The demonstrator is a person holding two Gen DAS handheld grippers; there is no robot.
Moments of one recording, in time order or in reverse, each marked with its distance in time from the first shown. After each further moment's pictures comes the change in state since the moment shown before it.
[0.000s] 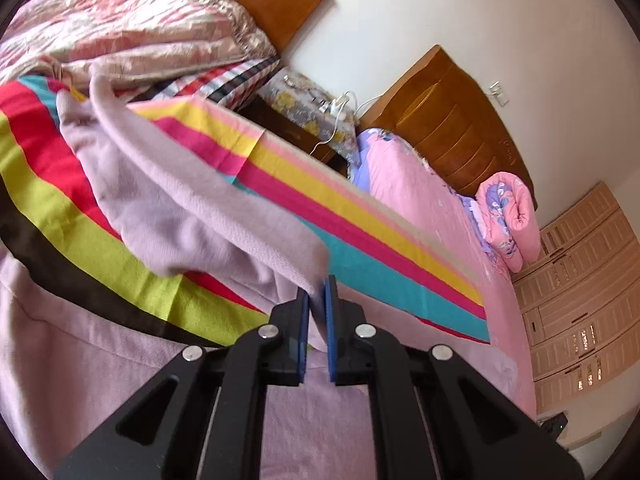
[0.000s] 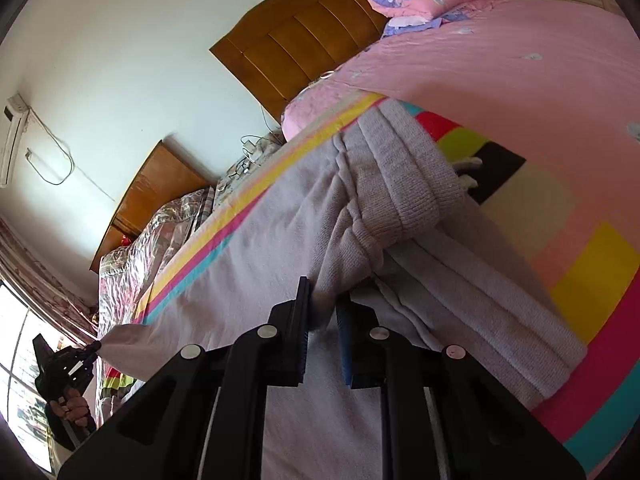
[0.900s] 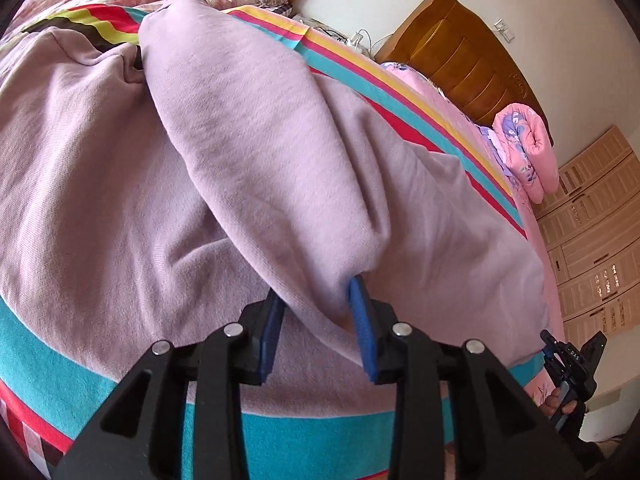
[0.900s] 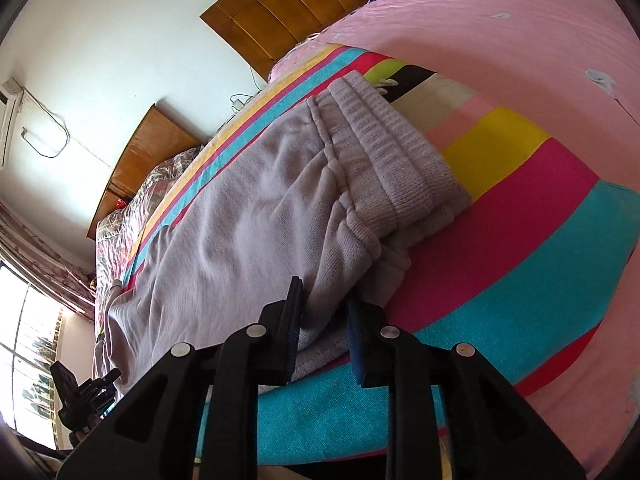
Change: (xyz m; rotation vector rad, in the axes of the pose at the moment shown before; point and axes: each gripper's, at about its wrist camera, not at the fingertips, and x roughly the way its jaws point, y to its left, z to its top) left arm -0.052 0.072 -0.172 0.055 0.204 0.115; right arm -0.059 -0.062 -0.069 0.018 0.159 -0.029
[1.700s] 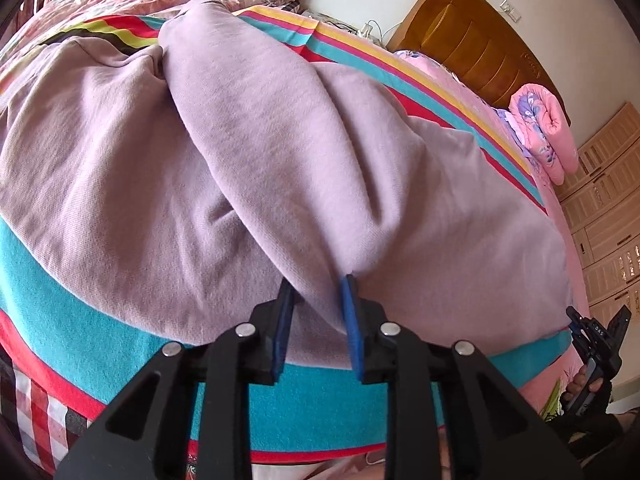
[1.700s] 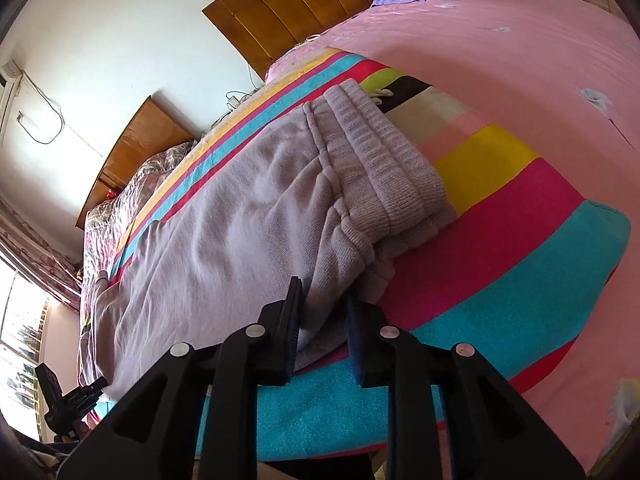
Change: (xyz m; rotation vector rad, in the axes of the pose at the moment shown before) left arm -0.020 0.001 -0.014 0.044 0.020 0.092; right arm -0.005 0.002 0.007 -0.044 -0.003 -0.052
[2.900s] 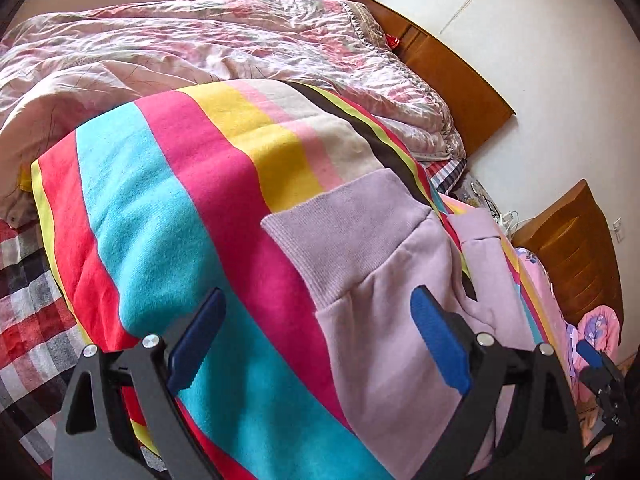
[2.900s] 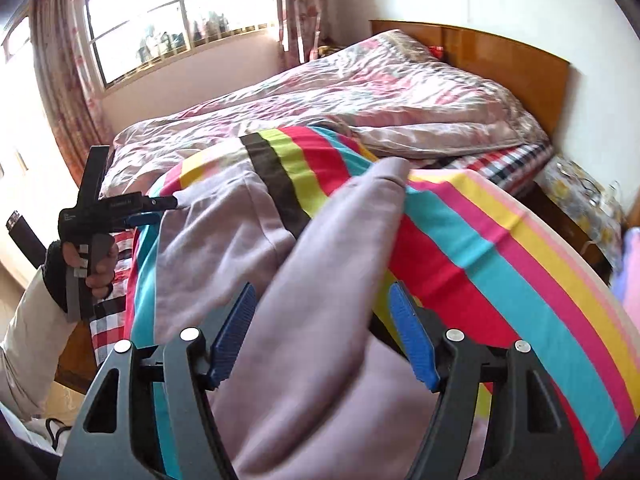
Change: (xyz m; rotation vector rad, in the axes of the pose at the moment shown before) left arm -0.106 0.269 0.064 -0.564 -0.402 0.240; right arm 0.186 0.575 -0.122 -1.270 0.346 0.596
